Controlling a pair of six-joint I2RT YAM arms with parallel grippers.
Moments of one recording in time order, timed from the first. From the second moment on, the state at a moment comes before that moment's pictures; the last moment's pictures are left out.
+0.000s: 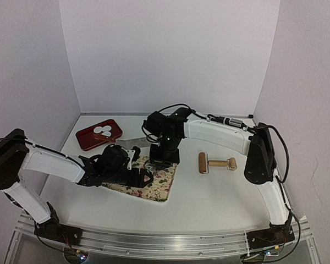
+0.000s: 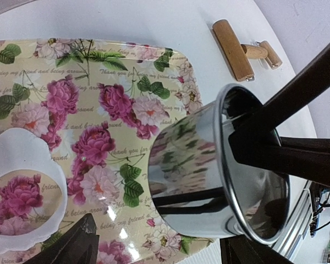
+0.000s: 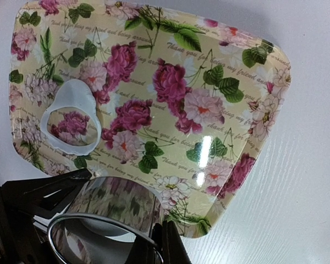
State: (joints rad) left arm -0.93 1.54 0.67 0.18 0.08 -0.65; right arm 0.97 2.29 2.14 -1.15 -0.09 0.93
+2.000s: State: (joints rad) left arm -0.24 1.48 0.92 -0.30 0.45 -0.64; right arm 0.74 1.86 1.33 -1.07 0.08 0.82
